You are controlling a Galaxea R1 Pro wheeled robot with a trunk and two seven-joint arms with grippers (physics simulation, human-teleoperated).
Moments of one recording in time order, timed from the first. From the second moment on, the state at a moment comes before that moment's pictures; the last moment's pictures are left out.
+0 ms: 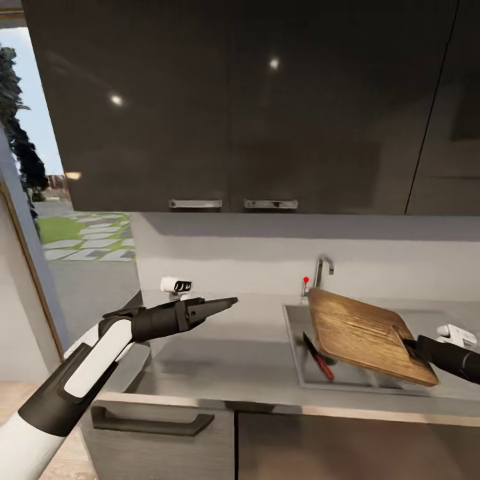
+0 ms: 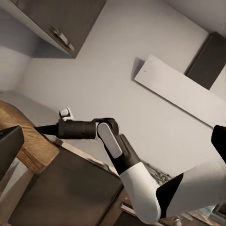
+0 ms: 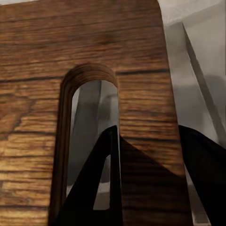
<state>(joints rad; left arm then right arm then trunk) -0.63 0.29 -0.44 -1.52 1.18 0.73 -0.78 -0.38 -0.33 -0.57 -1.45 -0.10 1.04 0.66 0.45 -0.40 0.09</state>
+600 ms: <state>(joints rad) -0.63 0.30 -0.43 -1.51 1.20 0.74 -0.79 -0.38 -0.22 -0.39 -1.42 -0.11 1.04 0.62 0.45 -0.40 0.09</state>
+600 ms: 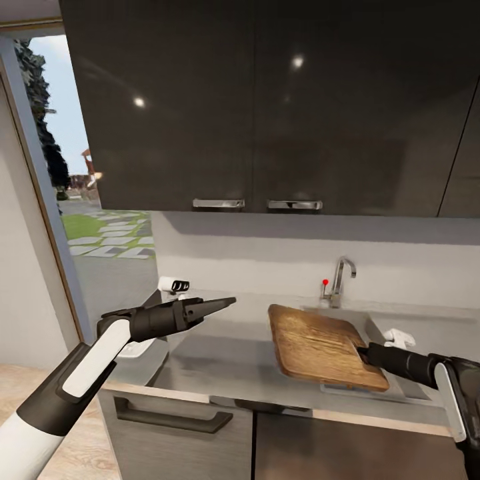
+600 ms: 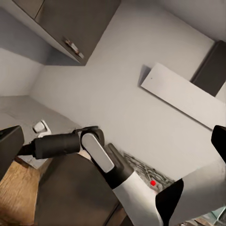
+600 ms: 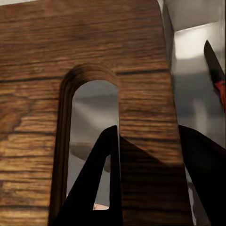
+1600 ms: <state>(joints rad) -0.63 0.30 -0.43 -1.51 1.22 0.74 -0.79 -0.63 0.17 -0.84 -1.57 -0.14 1.05 -0.34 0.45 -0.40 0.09</state>
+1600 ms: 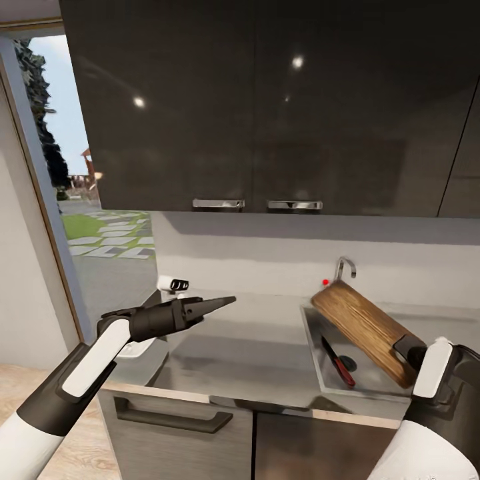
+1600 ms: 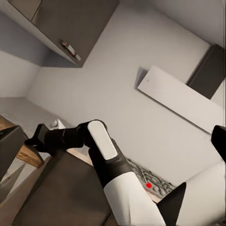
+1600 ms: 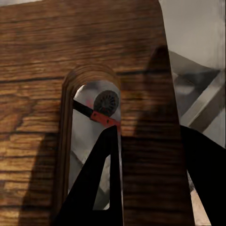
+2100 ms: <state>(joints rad) -0.63 0.31 -0.43 -1.50 1.24 0.74 -0.78 -0.63 0.17 -0.47 -1.57 -0.99 0.66 -1.27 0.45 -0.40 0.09</state>
